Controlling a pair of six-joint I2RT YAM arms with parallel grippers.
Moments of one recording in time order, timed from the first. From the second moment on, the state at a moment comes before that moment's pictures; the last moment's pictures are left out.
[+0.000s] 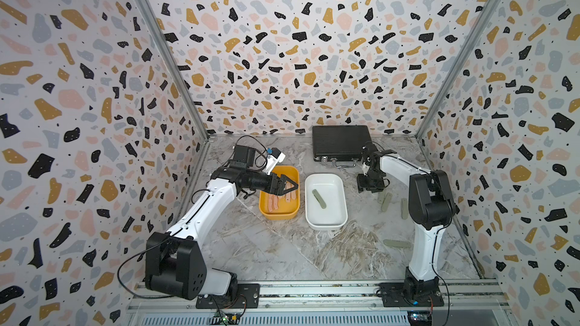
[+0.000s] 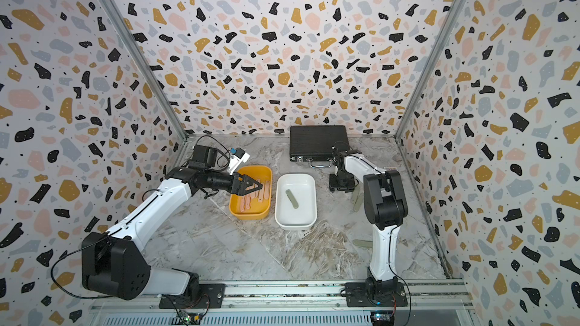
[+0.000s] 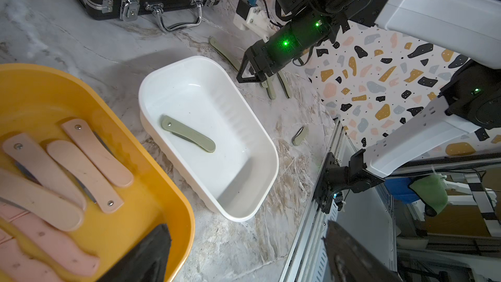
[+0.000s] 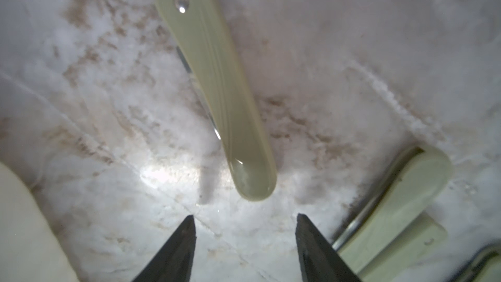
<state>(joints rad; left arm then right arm) -0.22 1.40 1.14 -0.67 0.90 0.02 0.24 2.06 1.53 -0.93 0.00 0.22</state>
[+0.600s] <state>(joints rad) -0.22 1.40 1.14 -0.67 0.90 0.02 0.23 2.19 1.71 -0.95 0.00 0.21</state>
